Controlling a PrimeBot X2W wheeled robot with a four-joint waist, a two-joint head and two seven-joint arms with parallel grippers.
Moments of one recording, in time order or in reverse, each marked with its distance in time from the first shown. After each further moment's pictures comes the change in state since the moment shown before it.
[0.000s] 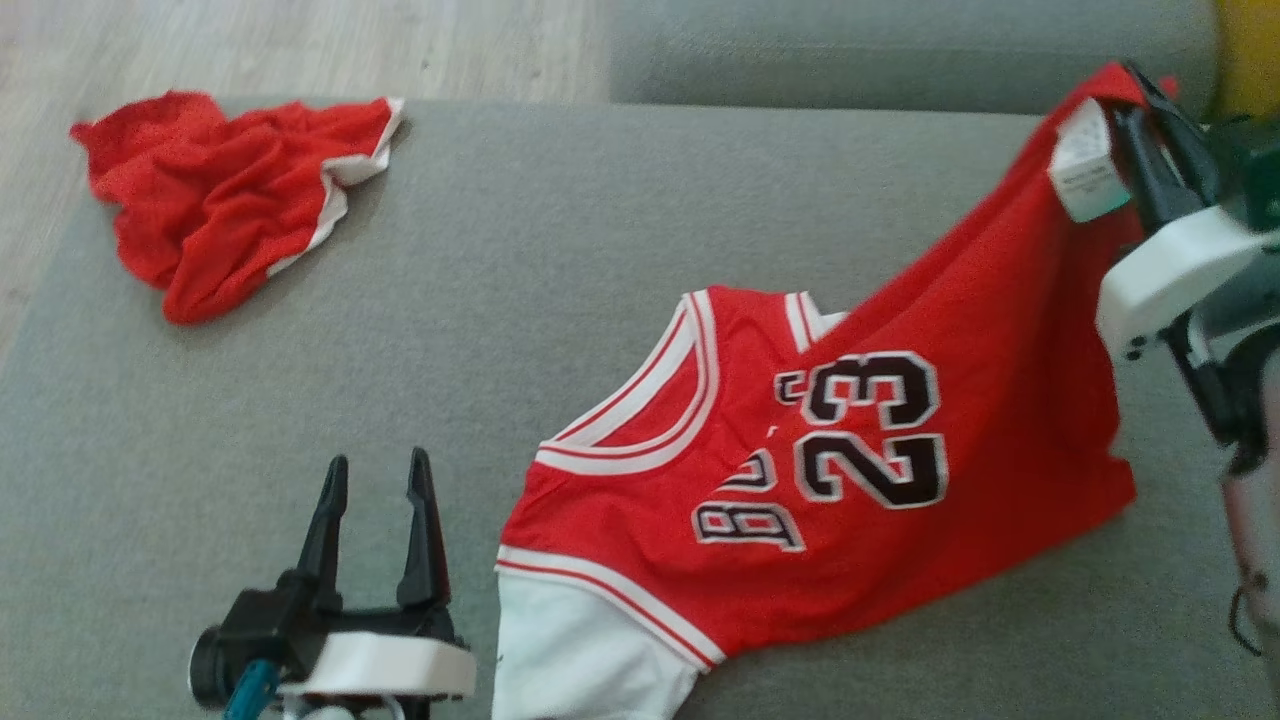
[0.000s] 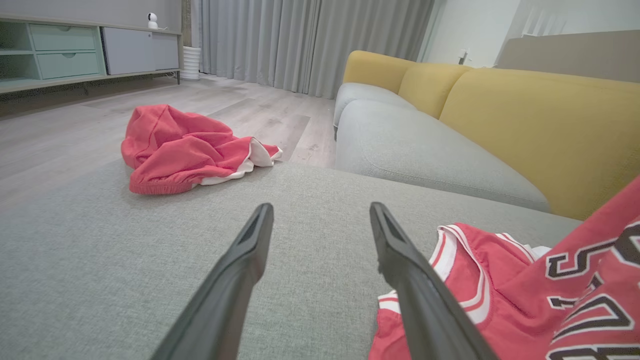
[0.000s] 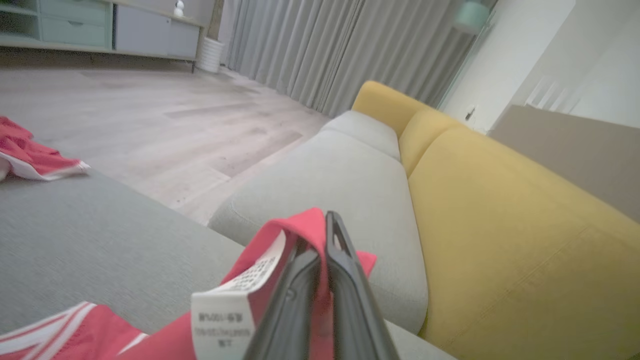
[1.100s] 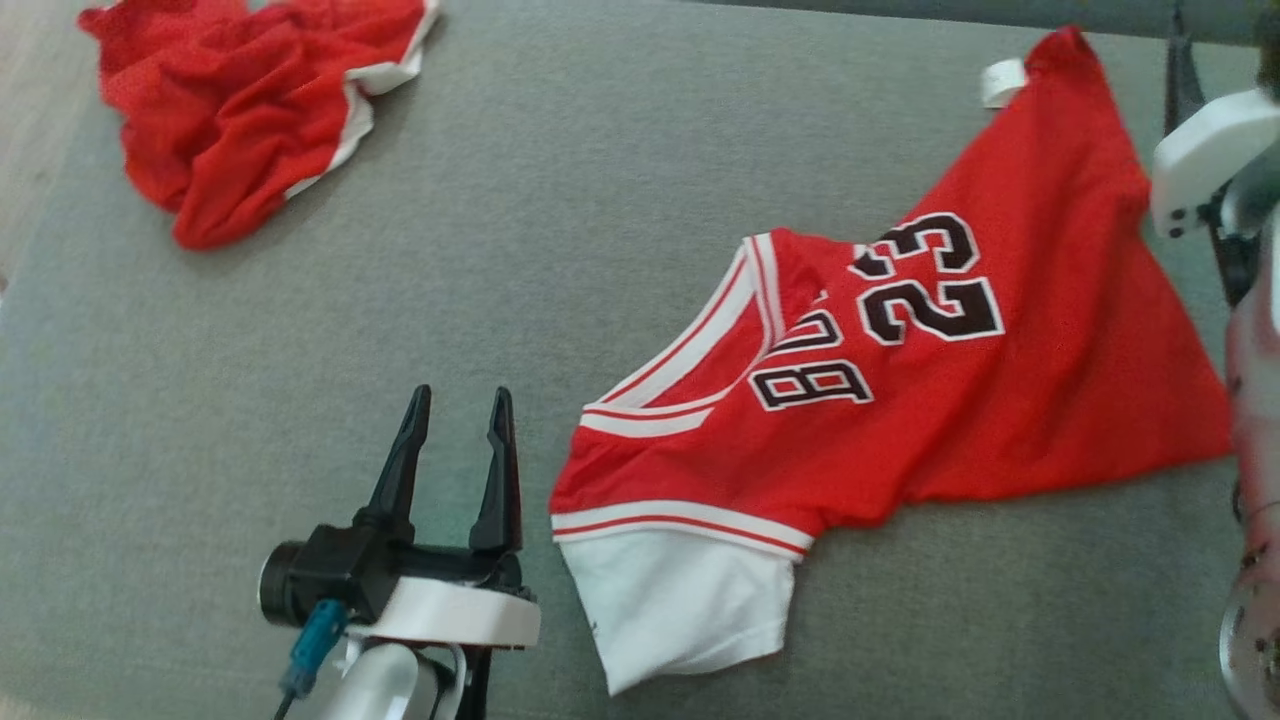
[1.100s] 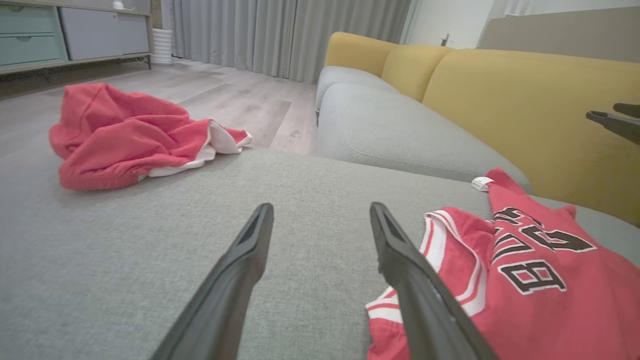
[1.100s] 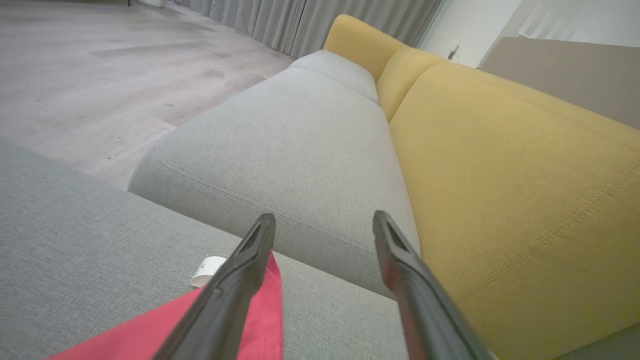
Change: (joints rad) left arm -0.136 -0.069 -0.062 0.053 0.061 -0.062 -0.008; right arm -0.480 0.107 -0.319 0.991 -0.485 0.000 -0.456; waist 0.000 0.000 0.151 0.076
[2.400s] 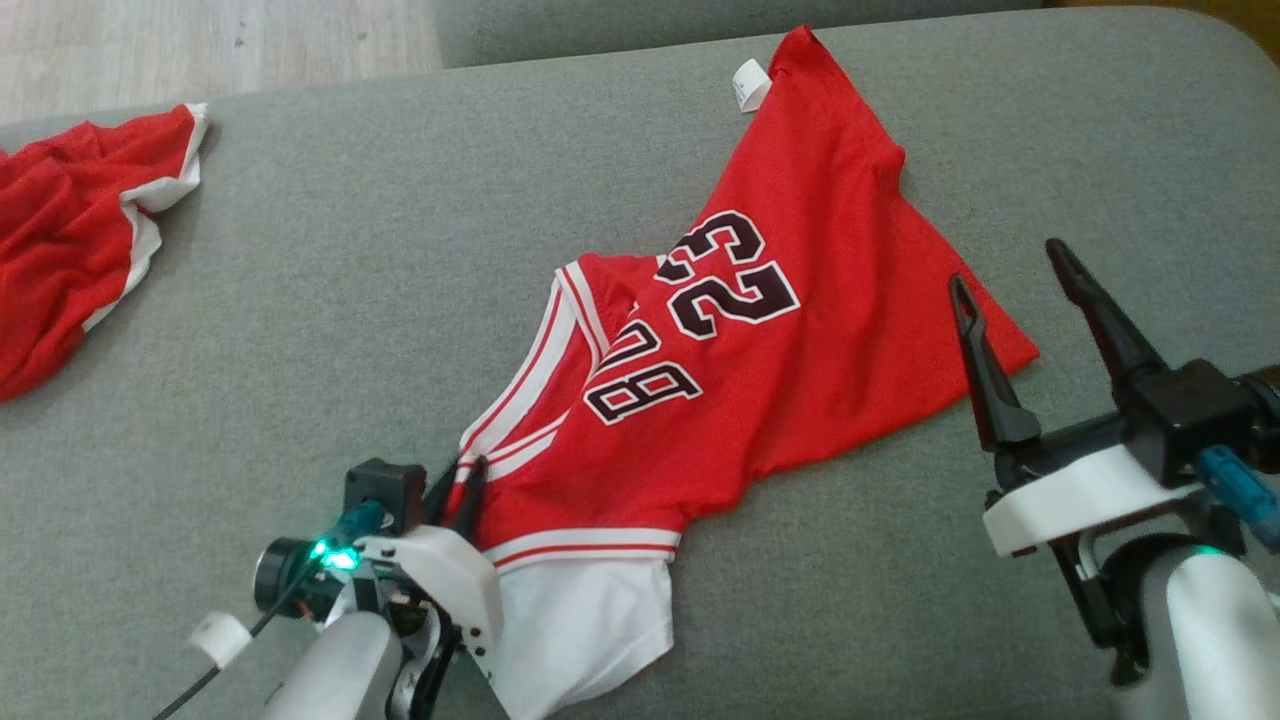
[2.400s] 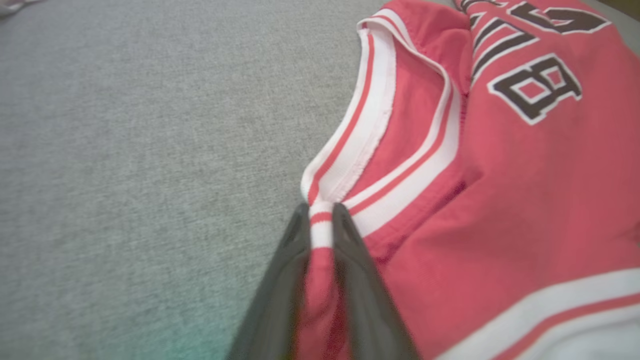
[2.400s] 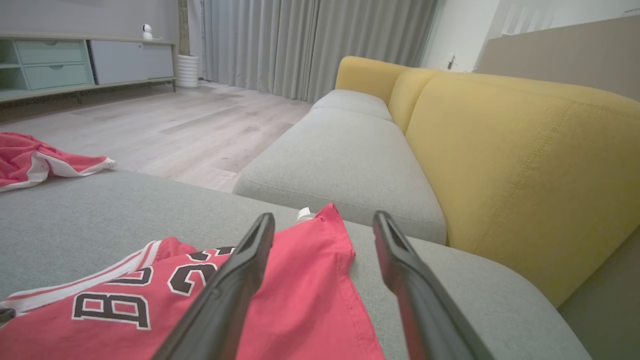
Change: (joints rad) left arm -0.155 0.069 -0.071 0.334 -0.025 -0.070 0.374; right arm 0.822 0.091 0.308 -1.102 0.445 0.000 0.237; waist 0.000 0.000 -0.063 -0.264
